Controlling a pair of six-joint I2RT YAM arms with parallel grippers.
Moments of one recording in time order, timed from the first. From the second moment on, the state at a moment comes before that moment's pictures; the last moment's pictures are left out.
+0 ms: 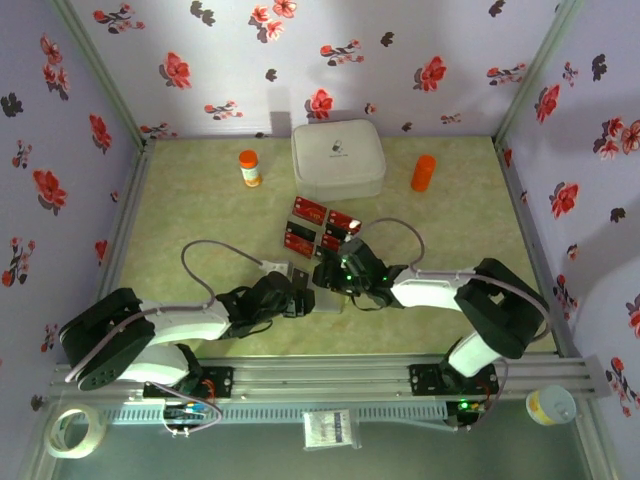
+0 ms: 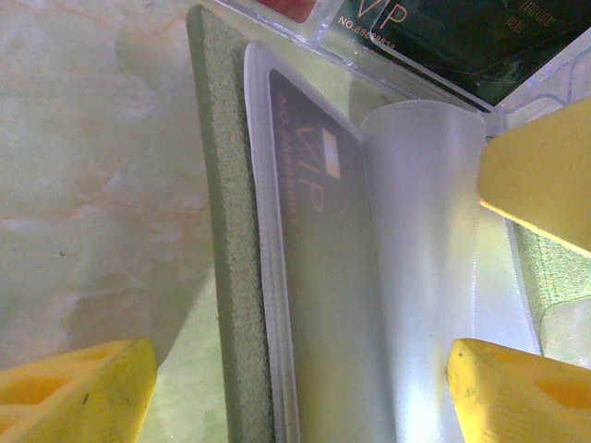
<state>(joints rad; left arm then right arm) -1.01 1.34 0.40 0.14 -0.18 -0.81 0.86 1.57 0.64 0.15 -0.16 0.99</state>
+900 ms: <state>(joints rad) -0.94 0.84 0.34 -0.11 -0.23 -0.80 0.93 1.60 0.79 0.16 -0.21 1.02</state>
